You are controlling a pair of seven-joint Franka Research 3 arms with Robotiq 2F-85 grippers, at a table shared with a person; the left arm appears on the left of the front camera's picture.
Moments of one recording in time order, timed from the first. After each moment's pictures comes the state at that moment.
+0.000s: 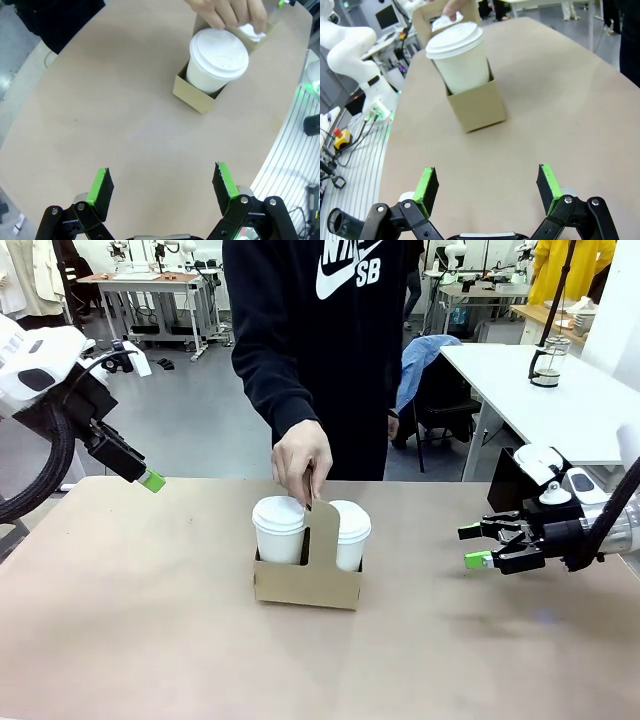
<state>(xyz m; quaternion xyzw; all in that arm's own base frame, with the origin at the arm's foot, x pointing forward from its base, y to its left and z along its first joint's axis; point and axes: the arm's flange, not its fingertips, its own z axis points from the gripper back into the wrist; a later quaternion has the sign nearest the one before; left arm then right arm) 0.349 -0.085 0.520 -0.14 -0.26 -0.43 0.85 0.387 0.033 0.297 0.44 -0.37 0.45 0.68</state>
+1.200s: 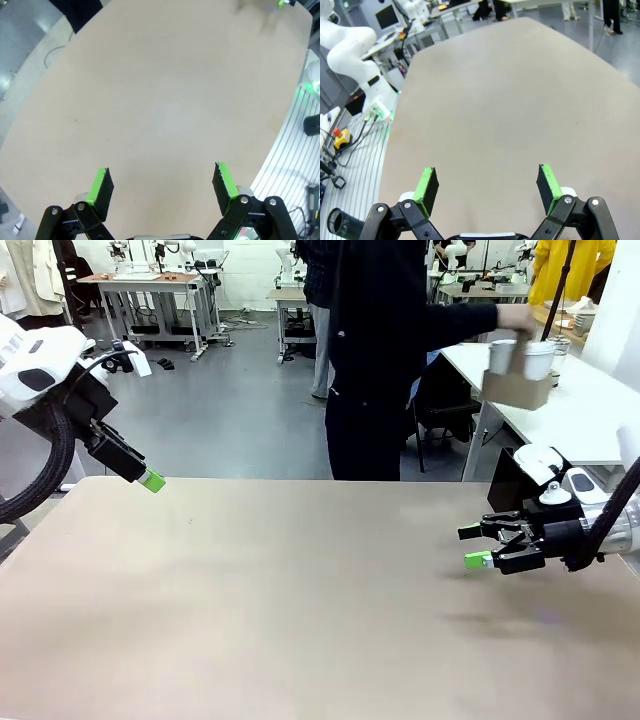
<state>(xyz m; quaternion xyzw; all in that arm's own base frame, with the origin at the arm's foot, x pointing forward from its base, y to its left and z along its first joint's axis) 0.349 -0.085 0.520 -0.14 -0.26 -0.43 0.85 0.387 0.033 0.297 0.44 -0.37 0.45 0.68</state>
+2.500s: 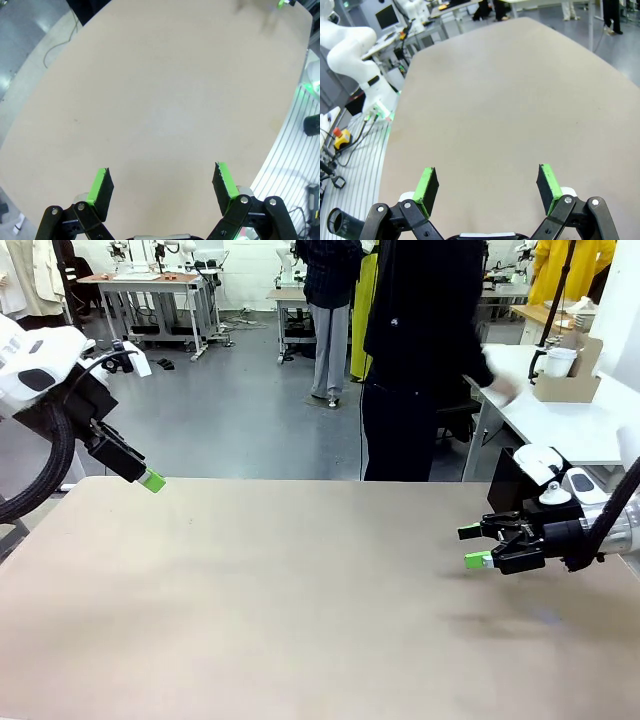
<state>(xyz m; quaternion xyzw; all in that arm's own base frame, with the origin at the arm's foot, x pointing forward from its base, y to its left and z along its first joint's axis) 0.349 -0.085 0.520 -0.14 -0.26 -0.43 0.85 0.387 0.033 0.297 0.44 -0.37 0.45 0.68</state>
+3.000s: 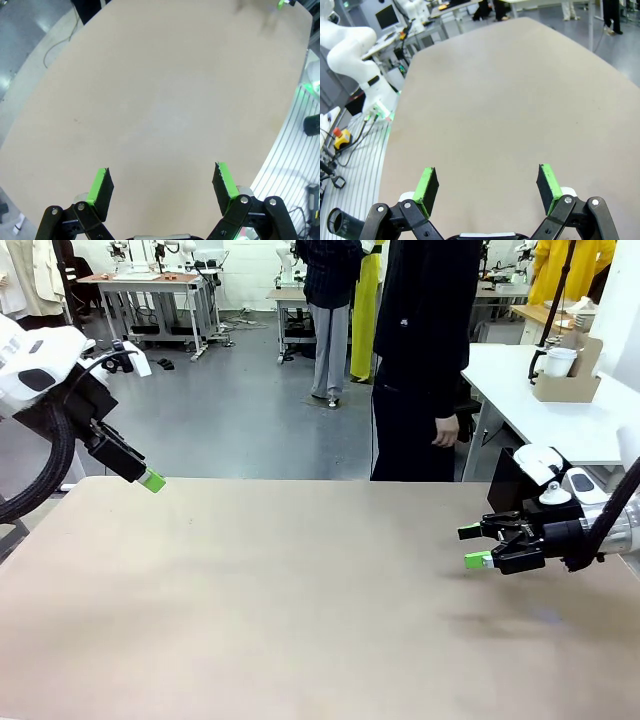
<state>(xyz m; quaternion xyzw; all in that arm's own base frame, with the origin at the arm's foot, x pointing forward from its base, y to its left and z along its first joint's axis) 0.349 -0.085 0.520 -0.14 -0.26 -0.43 0.85 0.387 0.033 0.297 0.44 -0.37 0.45 0.68</state>
